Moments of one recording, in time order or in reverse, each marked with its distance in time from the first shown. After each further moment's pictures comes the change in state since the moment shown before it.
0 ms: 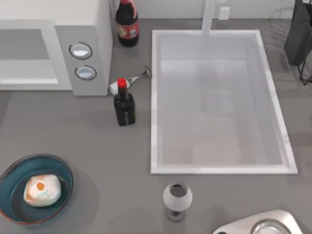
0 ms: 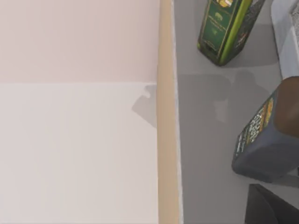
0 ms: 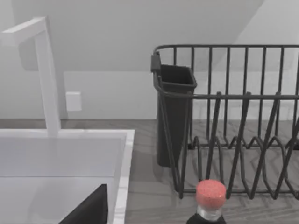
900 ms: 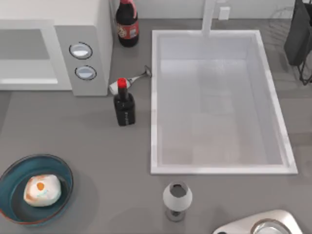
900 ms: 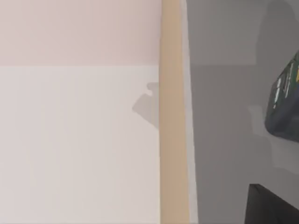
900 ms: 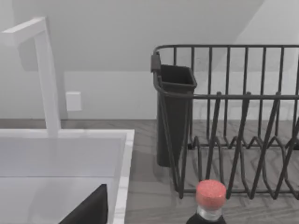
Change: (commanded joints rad) left arm 0.000 0.098 -0.251 0.355 -0.008 0.001; right arm 0.000 0.000 0.000 0.000 0.000 0.000
